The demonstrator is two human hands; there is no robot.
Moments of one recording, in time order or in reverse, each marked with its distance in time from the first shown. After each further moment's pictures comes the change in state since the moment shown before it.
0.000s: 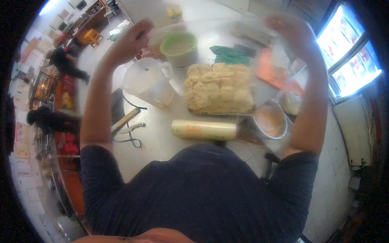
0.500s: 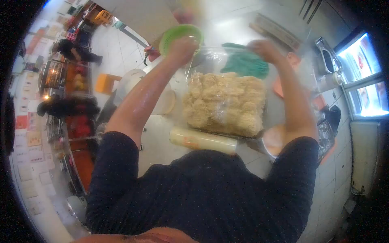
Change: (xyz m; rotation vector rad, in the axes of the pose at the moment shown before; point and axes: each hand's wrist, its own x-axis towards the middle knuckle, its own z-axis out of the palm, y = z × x) left_hand 0.137 -0.179 0.240 0.765 -0.441 -0.251; right_hand 0.085 0.321 0.279 0.284 -0.574 0.120
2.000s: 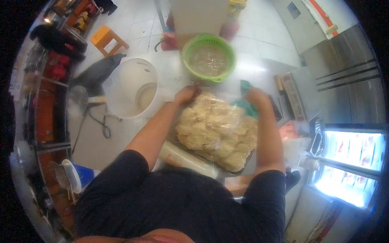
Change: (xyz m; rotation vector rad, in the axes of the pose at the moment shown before) left_hand -0.064 0.008 0.255 -1.002 0.115 -0.433; right_hand 0.123 -0.016 0.100 -0.915 -0.587 0.205
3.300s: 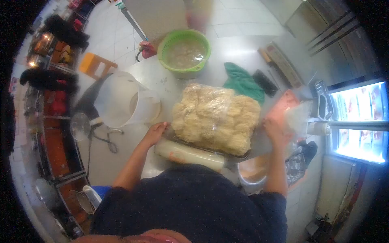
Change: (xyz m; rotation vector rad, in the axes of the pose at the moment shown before) left_hand -0.209 0.042 -0.045 -0.640 -0.106 -0.525; right_hand -0.210 0.101 0.245 0.827 0.417 0.375
